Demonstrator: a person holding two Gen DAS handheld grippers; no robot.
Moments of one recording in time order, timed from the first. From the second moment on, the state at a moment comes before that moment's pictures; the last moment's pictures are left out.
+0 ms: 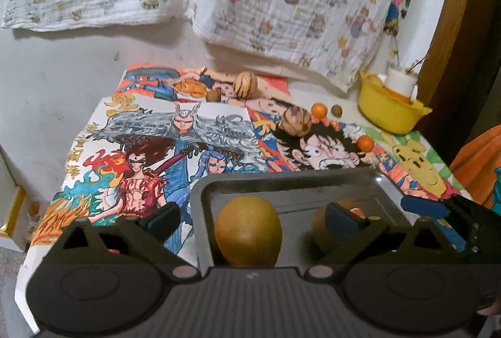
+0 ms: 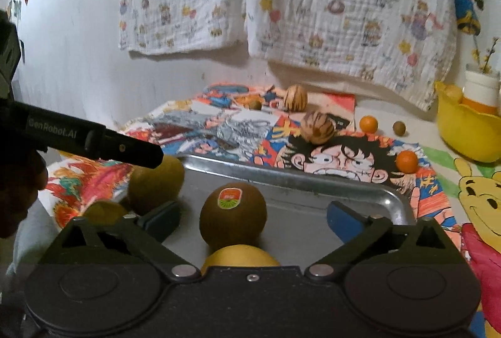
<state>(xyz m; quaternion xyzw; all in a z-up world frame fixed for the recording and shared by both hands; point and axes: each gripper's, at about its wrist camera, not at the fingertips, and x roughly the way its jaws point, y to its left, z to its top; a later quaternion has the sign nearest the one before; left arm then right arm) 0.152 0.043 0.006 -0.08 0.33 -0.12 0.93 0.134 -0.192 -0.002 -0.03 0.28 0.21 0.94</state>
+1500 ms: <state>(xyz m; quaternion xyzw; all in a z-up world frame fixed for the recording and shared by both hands) 0.060 0.063 -0.009 0.03 0.34 -0.13 0.93 0.065 -0.245 -0.002 -0.08 0.26 0.12 0.95</state>
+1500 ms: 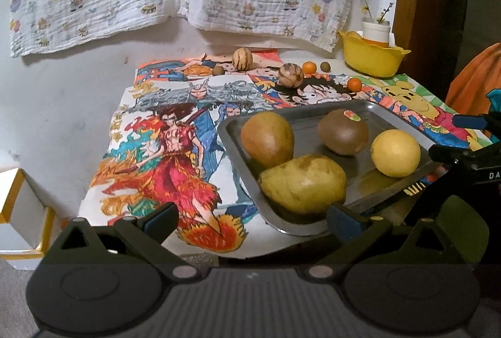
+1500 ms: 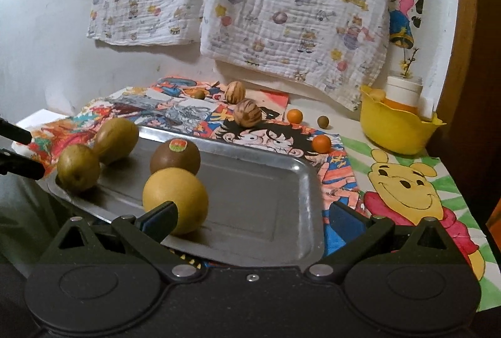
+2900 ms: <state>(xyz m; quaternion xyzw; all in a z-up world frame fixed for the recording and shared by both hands) 0.344 0.062 -0.009 0.02 0.36 -0.08 0.93 0.336 -0.195 -0.009 -0.02 0.36 0.22 0.91</state>
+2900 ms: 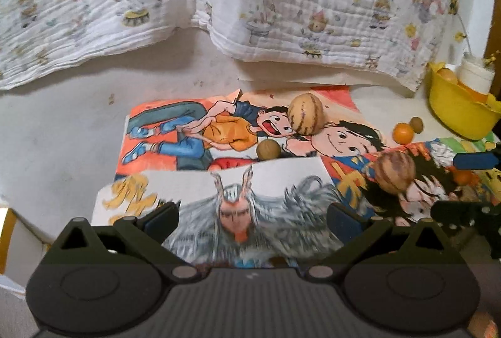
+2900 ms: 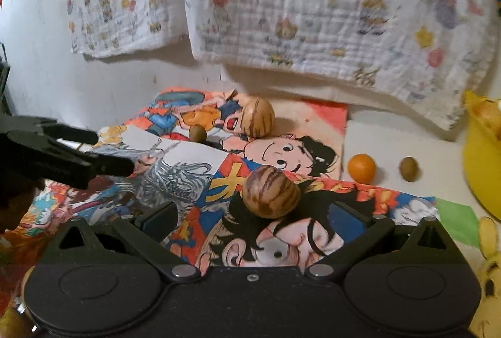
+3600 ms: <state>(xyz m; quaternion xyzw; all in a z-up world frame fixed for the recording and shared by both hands) 0.440 0.052 -0.049 0.02 0.37 -0.12 0.92 0.387 -0.177 -0.054 -0.01 0.39 0.20 0.90</state>
